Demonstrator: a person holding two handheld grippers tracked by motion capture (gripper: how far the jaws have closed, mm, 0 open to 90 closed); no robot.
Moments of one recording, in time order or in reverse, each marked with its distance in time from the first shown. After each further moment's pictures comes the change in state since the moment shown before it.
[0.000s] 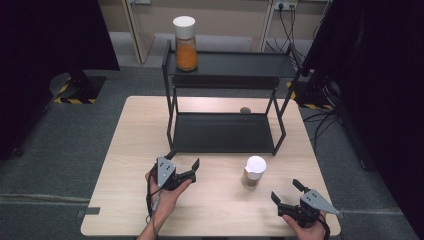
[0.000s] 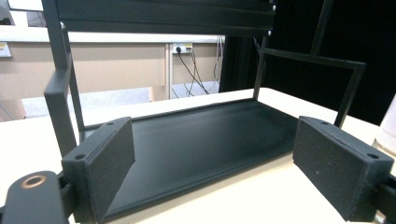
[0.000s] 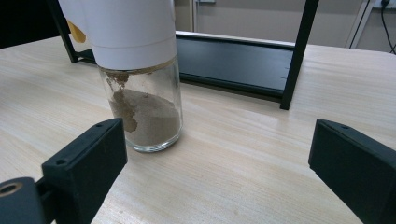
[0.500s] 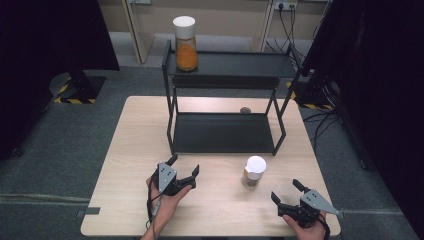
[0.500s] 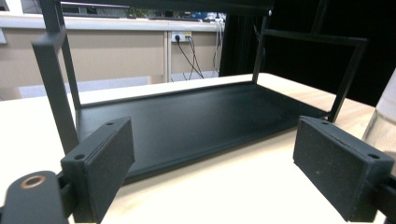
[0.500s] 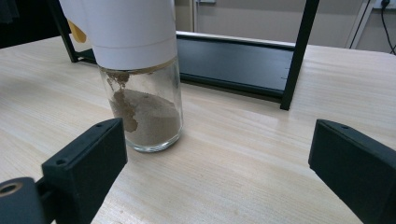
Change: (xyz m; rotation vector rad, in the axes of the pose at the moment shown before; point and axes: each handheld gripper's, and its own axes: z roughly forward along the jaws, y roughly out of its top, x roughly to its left) left arm -0.001 -0.016 -0.004 0.041 -0.003 -0.005; right arm 0.000 0.000 0.000 -0.001 0.001 -0.002
